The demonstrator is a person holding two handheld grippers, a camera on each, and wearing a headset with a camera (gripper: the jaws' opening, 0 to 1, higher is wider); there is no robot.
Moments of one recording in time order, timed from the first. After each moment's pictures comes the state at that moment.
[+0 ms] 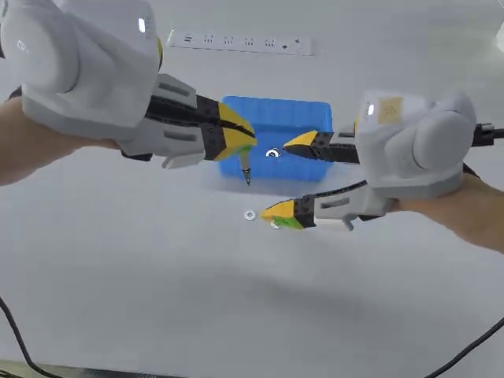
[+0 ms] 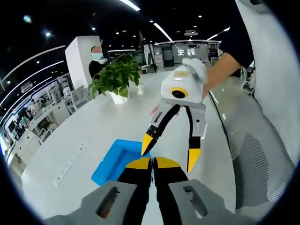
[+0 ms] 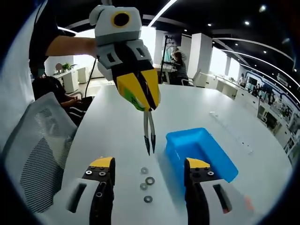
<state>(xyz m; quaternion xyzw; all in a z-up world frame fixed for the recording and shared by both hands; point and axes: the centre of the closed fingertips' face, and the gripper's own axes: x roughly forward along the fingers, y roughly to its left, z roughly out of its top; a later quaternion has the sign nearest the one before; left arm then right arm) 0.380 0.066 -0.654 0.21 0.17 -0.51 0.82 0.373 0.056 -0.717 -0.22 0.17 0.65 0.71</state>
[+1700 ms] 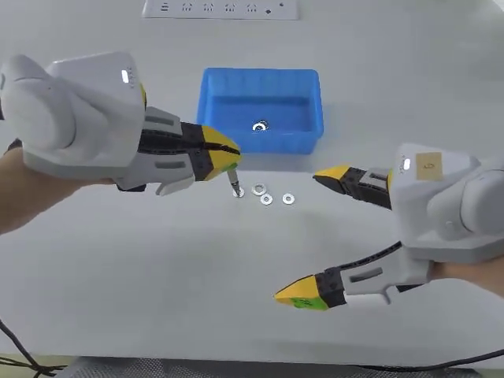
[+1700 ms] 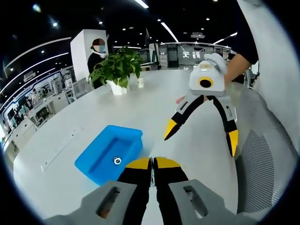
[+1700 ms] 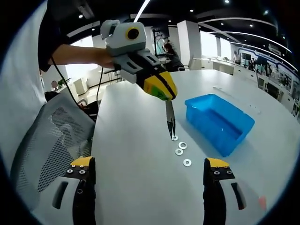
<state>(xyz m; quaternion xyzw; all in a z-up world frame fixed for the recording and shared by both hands) 0.371 0.057 -0.698 0.18 0.19 -0.50 0.83 0.315 0.012 -0.757 -0.15 0.26 0.64 0.71</state>
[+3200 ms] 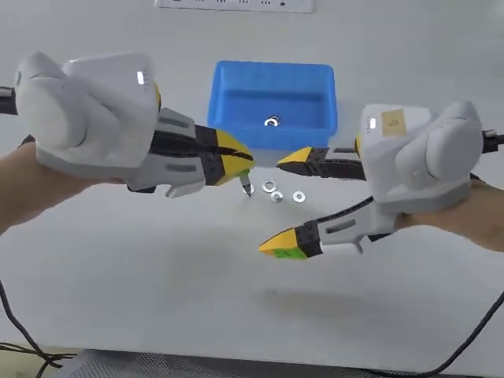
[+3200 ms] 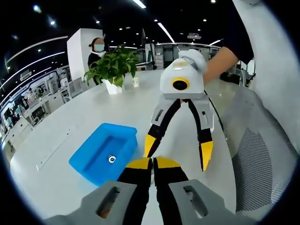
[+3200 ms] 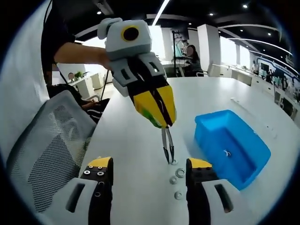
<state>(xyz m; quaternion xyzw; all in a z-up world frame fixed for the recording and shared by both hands) 0.366 0.058 -0.706 0.18 0.20 -0.52 0.81 0.338 0.064 -0.756 -0.17 0.22 0.71 0.65</state>
